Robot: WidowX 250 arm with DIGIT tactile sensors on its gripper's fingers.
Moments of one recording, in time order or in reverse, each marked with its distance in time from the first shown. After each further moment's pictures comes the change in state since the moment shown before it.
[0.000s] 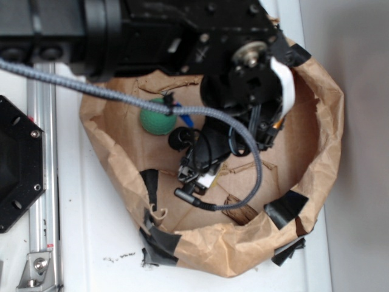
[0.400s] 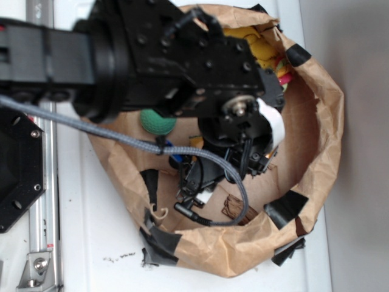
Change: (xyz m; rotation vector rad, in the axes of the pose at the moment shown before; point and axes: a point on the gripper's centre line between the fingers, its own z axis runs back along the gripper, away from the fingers) arm 0.004 -0.005 -0.026 0.043 0.008 -0.032
